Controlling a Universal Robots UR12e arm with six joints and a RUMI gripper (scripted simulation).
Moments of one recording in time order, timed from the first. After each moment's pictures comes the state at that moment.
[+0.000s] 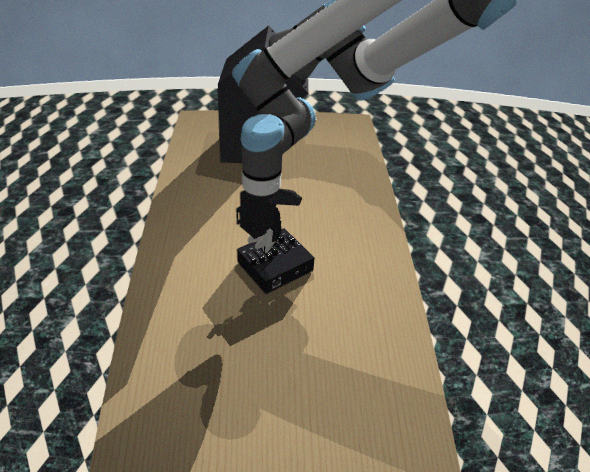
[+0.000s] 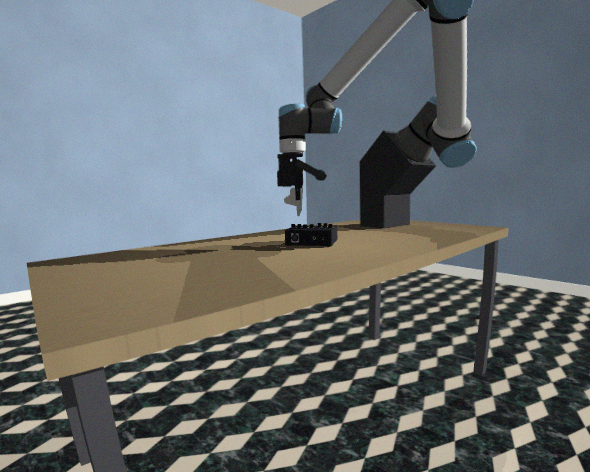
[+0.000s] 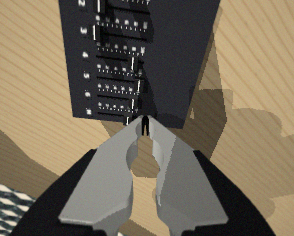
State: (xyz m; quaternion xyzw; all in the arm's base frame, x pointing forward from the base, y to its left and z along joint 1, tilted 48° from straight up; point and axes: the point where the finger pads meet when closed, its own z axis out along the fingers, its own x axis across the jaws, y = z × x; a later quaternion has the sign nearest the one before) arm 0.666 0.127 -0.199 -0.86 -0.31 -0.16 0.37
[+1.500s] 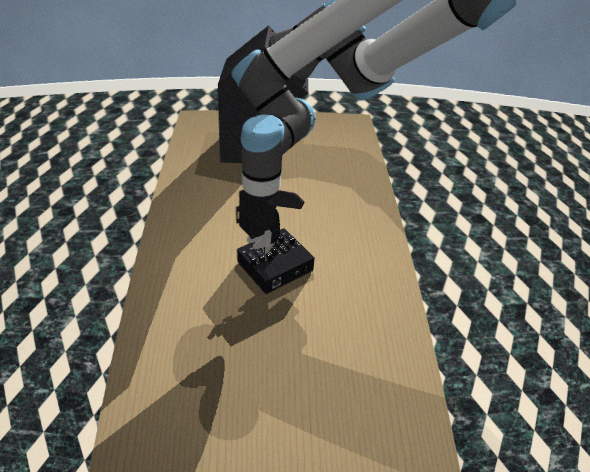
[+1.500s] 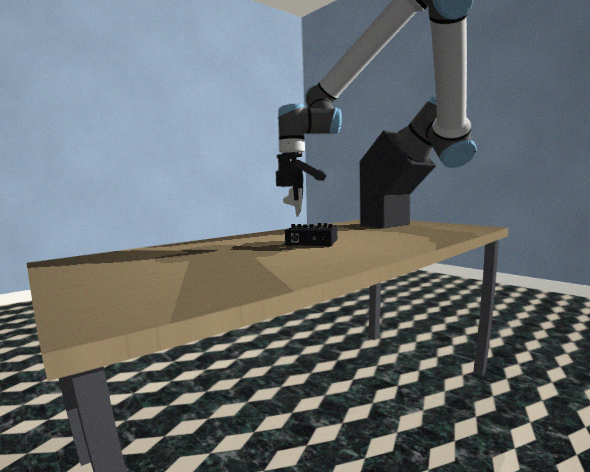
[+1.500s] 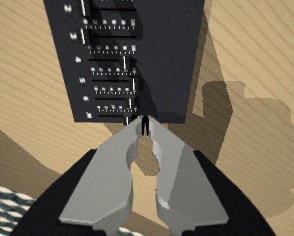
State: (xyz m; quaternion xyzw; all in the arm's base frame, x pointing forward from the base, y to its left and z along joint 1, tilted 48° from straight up) arm 0.670 0.127 -0.199 -0.88 -0.26 -0.14 0.38
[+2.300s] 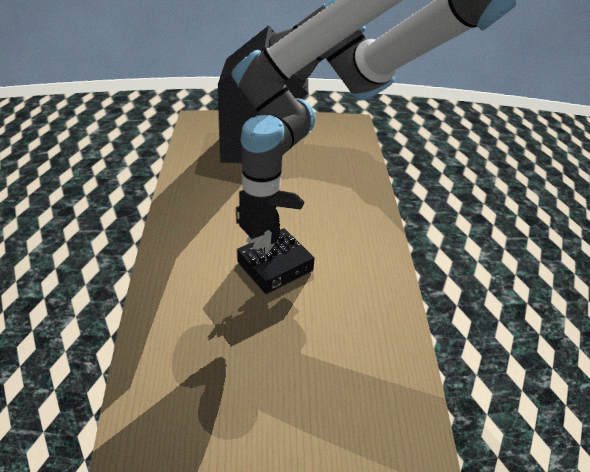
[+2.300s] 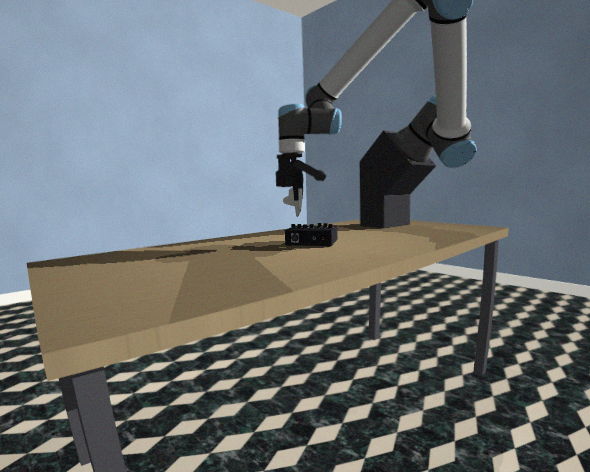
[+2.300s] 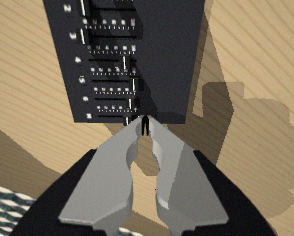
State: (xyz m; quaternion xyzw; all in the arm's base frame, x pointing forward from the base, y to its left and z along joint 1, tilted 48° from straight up) arm 0.670 0.128 -0.199 -0.88 -0.26 -0.14 0.38
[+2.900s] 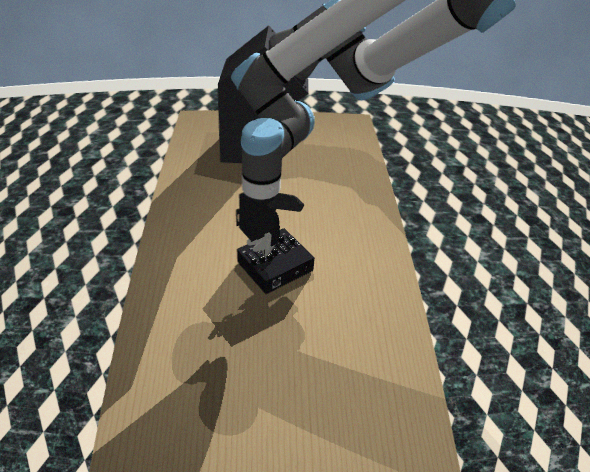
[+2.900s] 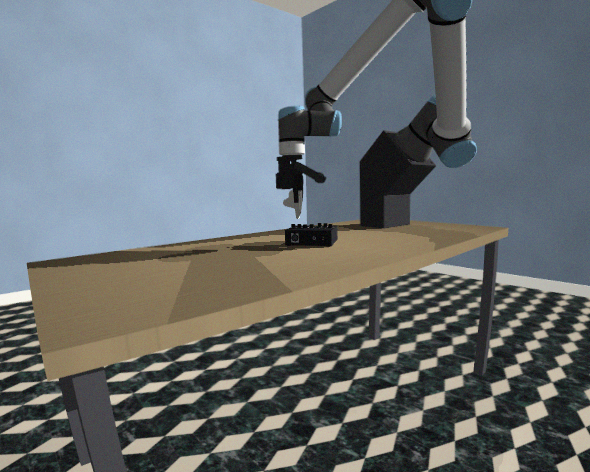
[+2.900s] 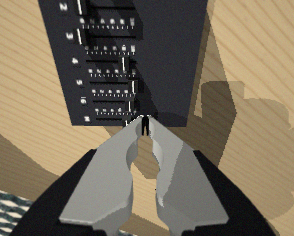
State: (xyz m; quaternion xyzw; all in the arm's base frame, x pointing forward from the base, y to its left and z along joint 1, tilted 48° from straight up) arm 0.670 0.134 -0.205 -0.88 -0.26 -0.14 0.38
